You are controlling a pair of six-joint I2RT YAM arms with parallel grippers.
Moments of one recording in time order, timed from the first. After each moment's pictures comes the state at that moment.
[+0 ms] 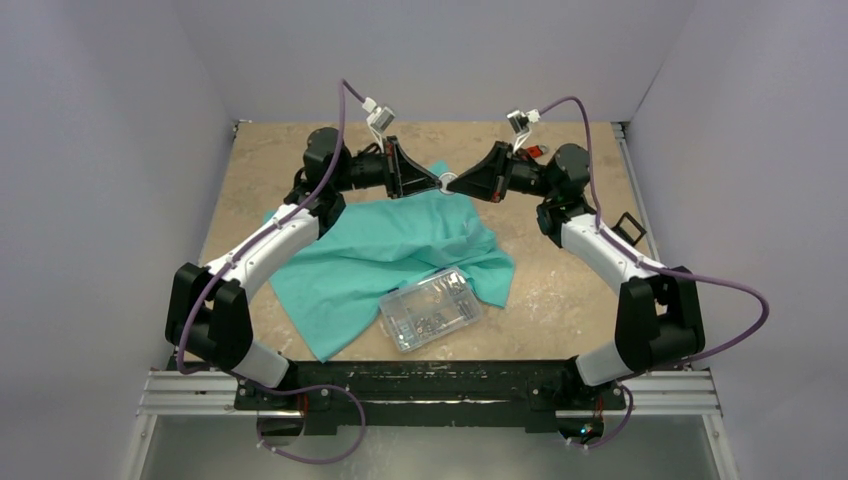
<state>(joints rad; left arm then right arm) -0.42 1.51 1.17 0.41 0.93 -0.65 0.27 1.49 1.00 0.76 -1.07 0.91</state>
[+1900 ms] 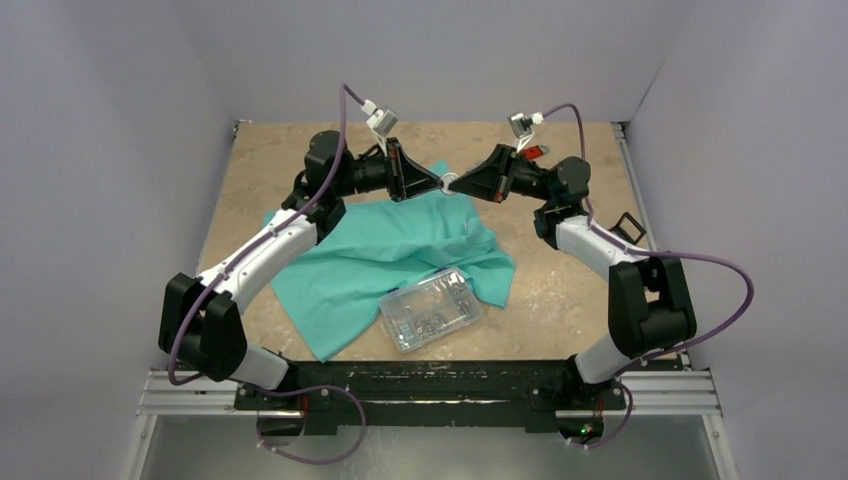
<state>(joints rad) -0.45 1.46 1.16 0.30 0.80 -0.53 0.25 1.56 0.95 1.05 -1.09 1.18</state>
